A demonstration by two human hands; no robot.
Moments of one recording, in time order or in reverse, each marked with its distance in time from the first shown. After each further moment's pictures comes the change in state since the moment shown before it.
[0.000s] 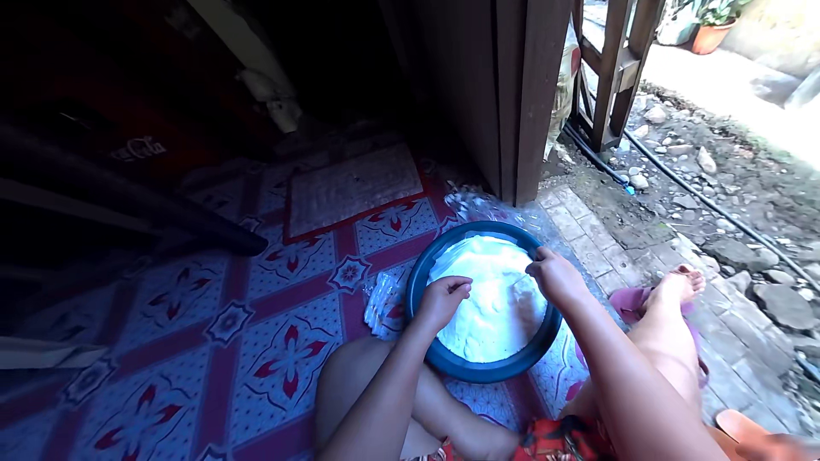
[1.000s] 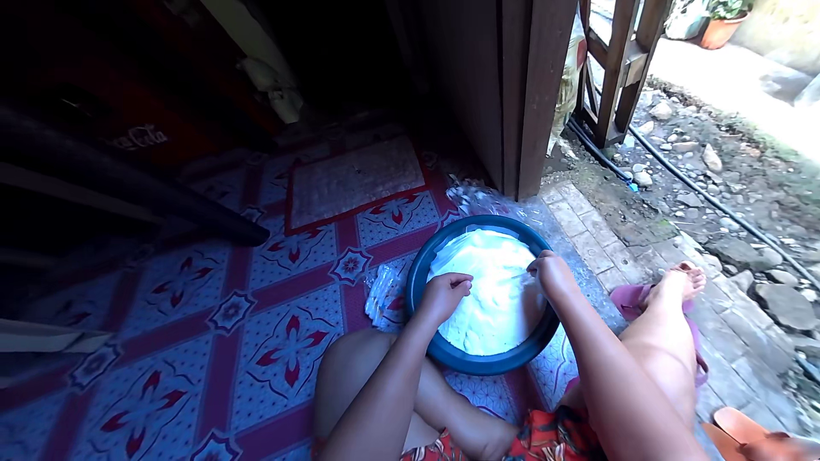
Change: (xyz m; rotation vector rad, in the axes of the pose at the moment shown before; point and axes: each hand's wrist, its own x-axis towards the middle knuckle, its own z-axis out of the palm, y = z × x) left_hand -0.001 0.007 0.001 0.058 -0.035 -0.103; right_hand 0.010 0.006 0.028 0.101 -0.034 0.254
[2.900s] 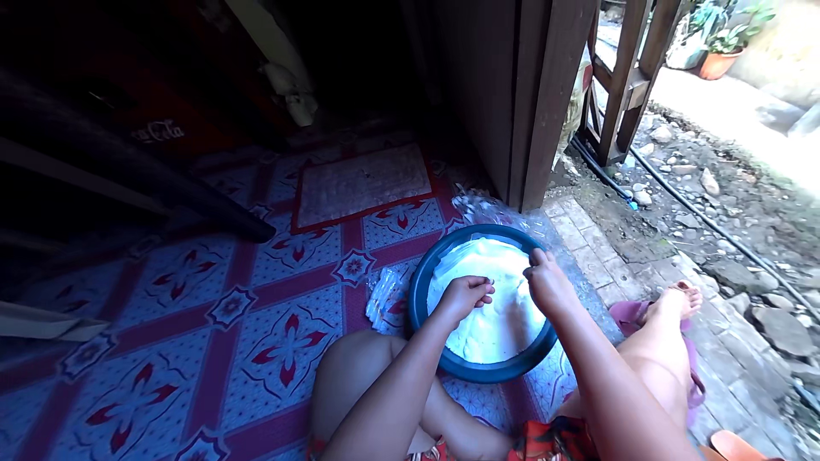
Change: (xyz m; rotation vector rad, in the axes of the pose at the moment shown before) left_hand 0.016 0.000 0.023 -0.383 -0.105 -0.051; right_hand -0.022 -0.036 -0.023 -0.142 0.092 -0.258
